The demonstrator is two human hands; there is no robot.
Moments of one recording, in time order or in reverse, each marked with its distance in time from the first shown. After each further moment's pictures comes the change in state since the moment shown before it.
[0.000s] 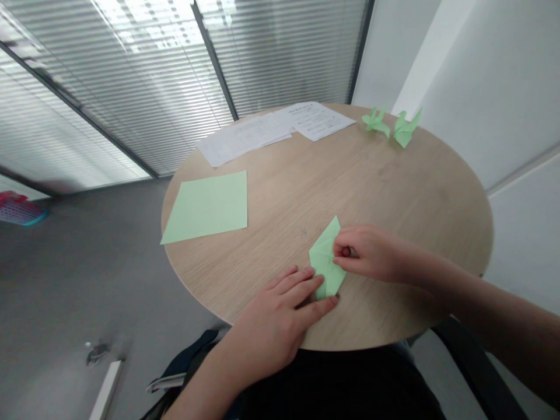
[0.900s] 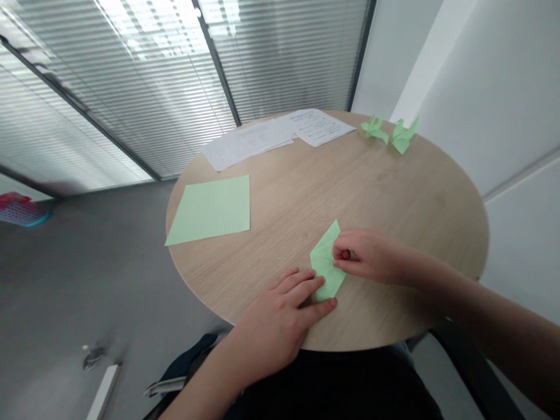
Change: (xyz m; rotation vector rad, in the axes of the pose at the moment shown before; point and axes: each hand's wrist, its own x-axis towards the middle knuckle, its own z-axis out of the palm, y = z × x) left_hand 0.003 0.002 -0.003 0.015 -0.015 -0.004; right_hand -0.001 0.002 0.000 -0.002 -0.008 -0.041
